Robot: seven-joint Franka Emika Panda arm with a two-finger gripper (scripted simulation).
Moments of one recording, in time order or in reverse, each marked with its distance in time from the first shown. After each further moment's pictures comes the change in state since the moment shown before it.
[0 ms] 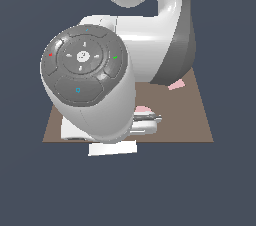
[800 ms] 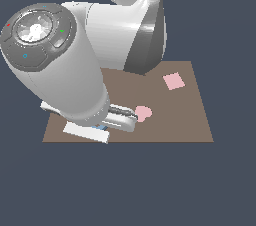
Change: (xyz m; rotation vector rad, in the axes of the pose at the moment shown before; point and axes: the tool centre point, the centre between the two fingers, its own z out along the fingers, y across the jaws) arm -0.035 0.044 -0.001 0.000 -0.001 0.305
